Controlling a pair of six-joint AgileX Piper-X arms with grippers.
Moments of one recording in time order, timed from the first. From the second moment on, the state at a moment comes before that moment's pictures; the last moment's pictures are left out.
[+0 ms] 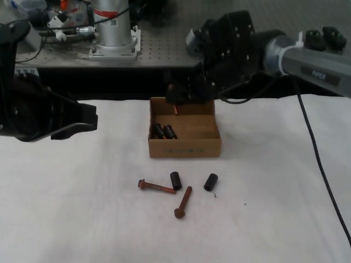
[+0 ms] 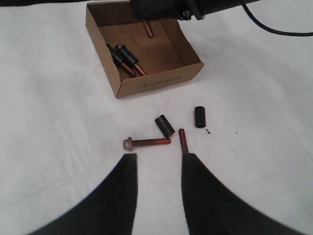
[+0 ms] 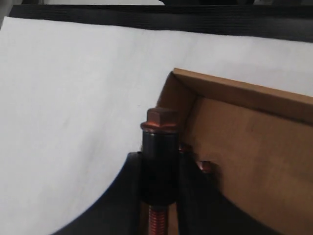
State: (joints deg) left arm -15.2 67.4 -54.2 25.8 21.7 -5.9; right arm 29.7 132.2 -109.6 30.4 -24.9 20.7
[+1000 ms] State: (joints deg) left arm -15.2 67.4 -54.2 27.2 21.7 -4.0; right arm 29.3 136.5 -110.0 39.8 -23.3 19.8
